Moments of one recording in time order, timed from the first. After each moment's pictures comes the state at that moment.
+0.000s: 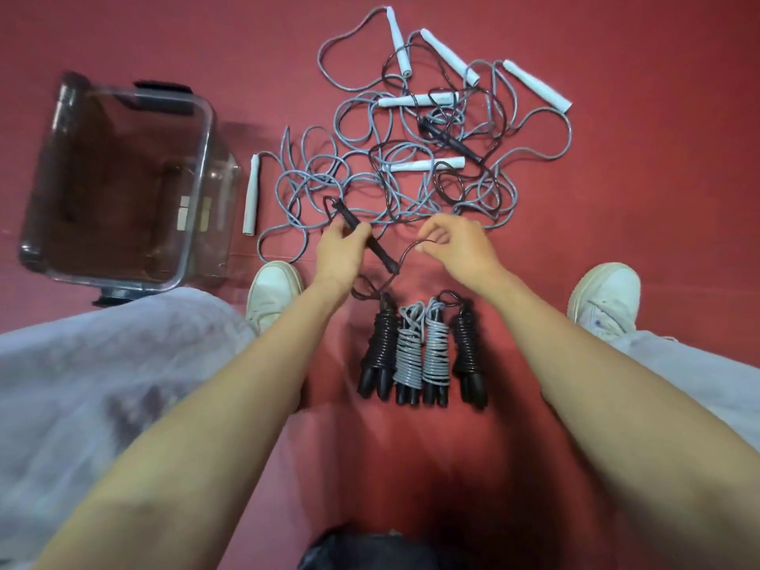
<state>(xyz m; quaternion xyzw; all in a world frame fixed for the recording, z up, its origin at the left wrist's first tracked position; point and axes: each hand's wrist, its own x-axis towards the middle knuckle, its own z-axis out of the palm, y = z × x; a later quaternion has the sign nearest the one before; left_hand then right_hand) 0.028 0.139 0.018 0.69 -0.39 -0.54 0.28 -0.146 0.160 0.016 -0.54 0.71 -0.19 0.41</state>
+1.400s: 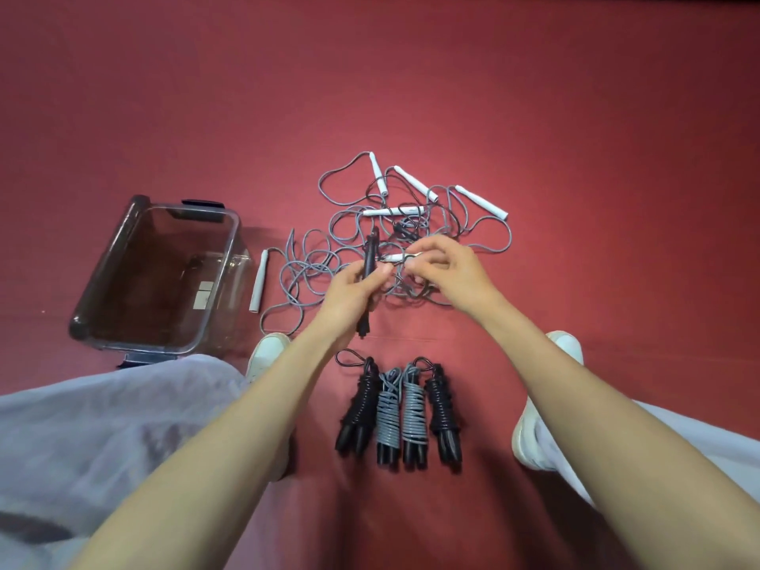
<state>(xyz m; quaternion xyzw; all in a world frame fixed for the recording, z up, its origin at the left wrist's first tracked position) 0.003 0.151 0.120 0.50 -0.42 -0.67 0.35 -0.163 0.162 0.140 -0.50 0.61 -0.39 0.48</state>
